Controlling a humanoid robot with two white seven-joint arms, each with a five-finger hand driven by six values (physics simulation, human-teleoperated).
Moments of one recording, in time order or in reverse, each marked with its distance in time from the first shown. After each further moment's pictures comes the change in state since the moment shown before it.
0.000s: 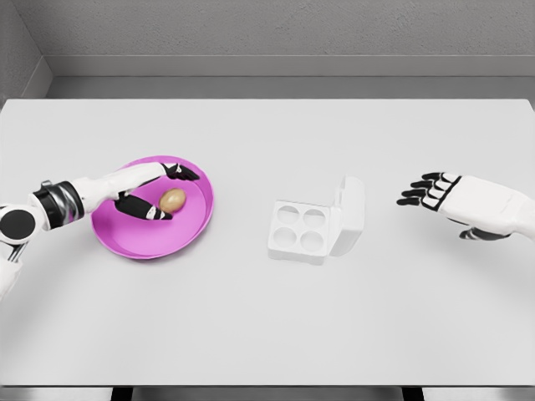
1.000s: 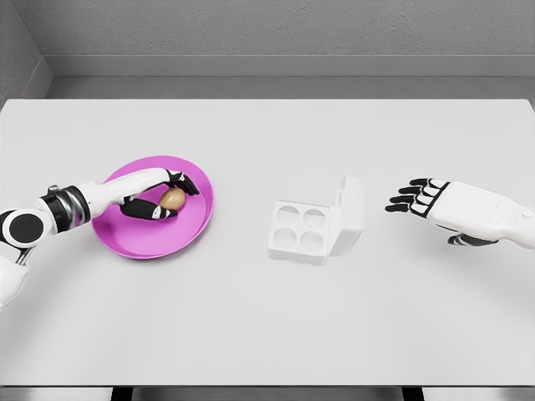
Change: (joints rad) left arm 0.008 -0.026 0.002 0.021 -0.037 -0.003 0.000; right arm 0.015 0.021 0.002 -0.031 0.003 0.000 0.000
